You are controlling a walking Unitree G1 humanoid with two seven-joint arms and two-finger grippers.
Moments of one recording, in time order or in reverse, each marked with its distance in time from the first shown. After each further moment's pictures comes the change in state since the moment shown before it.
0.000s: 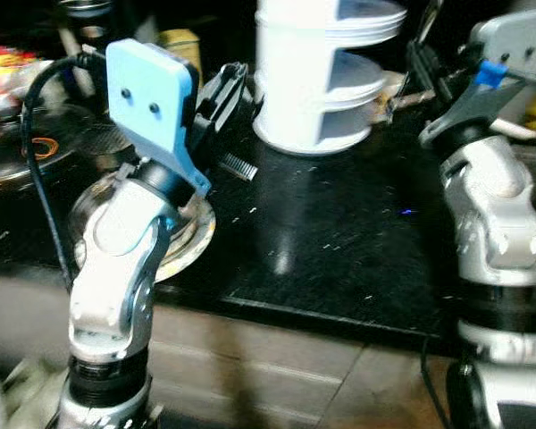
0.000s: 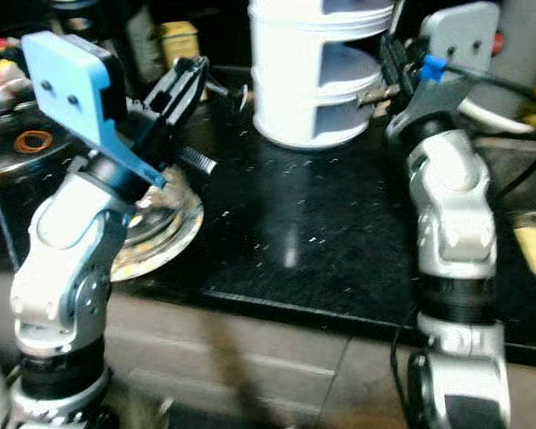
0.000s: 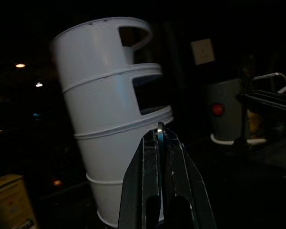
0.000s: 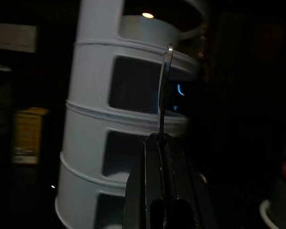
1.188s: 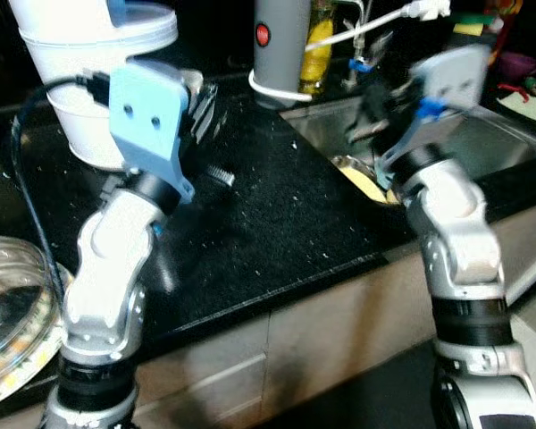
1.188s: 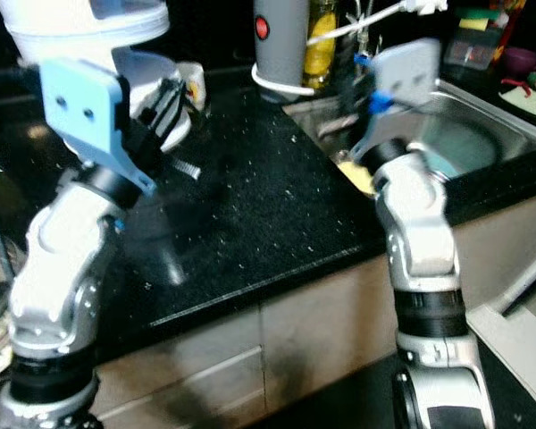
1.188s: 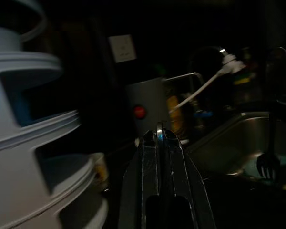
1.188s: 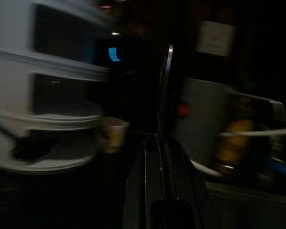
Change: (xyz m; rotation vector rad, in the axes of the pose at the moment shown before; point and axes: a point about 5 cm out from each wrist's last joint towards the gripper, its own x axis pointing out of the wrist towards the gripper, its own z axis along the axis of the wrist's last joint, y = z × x) left arm -0.006 0.013 -0.021 0.100 0.111 0.123; right arm -0.005 0.058 -0.020 0.057 0.044 0.194
